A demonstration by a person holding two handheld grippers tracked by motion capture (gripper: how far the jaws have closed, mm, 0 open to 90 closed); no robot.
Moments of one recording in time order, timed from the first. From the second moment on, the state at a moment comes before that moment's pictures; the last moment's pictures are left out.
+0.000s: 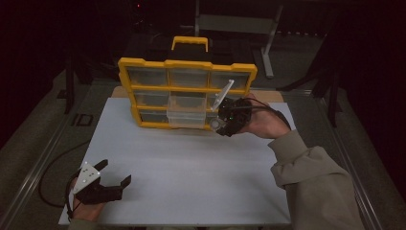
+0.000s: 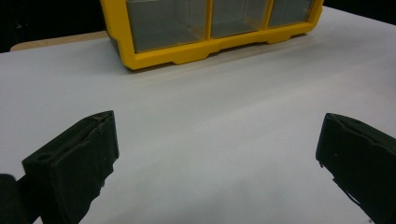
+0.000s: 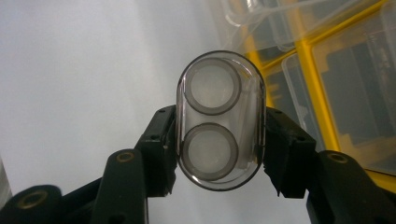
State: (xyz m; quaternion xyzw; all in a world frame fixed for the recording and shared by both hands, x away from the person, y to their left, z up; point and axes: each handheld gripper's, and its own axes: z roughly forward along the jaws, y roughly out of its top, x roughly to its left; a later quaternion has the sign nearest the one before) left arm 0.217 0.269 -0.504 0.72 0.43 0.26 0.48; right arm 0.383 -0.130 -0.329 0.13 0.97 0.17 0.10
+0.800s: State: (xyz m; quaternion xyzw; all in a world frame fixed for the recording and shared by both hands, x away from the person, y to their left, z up) left arm 0.217 0.269 -0.504 0.72 0.42 0.26 0.48; right arm 0.403 -0.120 -0.303 0.15 0.96 0.19 0.12
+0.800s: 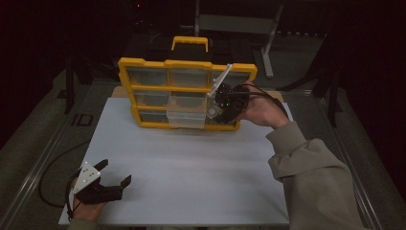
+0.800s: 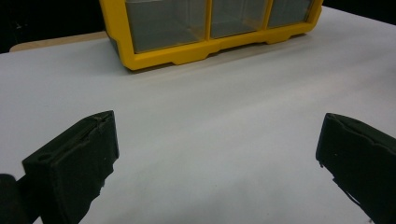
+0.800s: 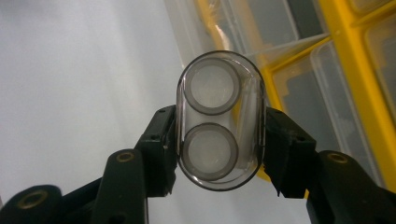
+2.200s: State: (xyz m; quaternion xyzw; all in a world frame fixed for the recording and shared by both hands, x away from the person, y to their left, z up) left arm 0.218 0.269 -0.504 0.73 0.42 0.26 0.48; right arm 0.431 -0.081 -0.286 0.15 0.96 0.21 0.13
